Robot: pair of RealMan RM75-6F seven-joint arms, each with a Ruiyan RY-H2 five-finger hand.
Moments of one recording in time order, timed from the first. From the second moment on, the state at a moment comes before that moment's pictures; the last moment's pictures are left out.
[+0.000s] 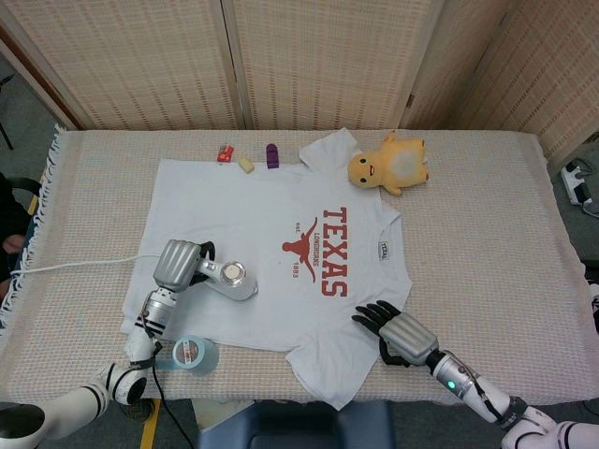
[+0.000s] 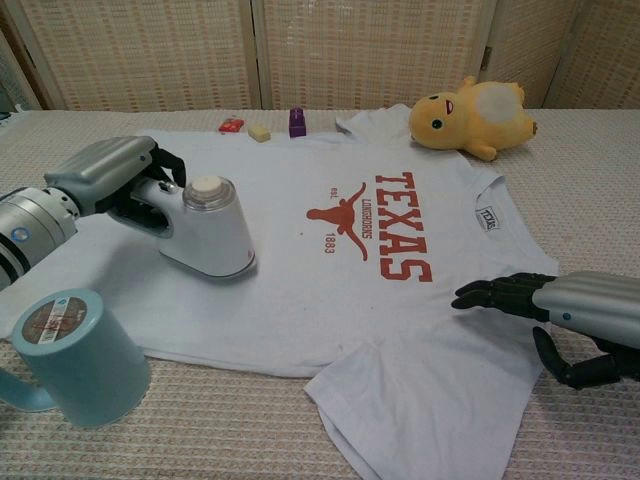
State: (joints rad) left arm -0.68 -1.83 -0.17 -0.87 1.42 1.14 -0.06; right arm 0.54 -1.38 -0.16 -1.45 -1.65 0.97 0.06
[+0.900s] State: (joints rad) left arm -0.56 -1.77 -0.12 -0.62 1.37 1.06 -0.22; right arm 0.56 -1.41 -0.15 -1.45 -1.65 0.94 0.06
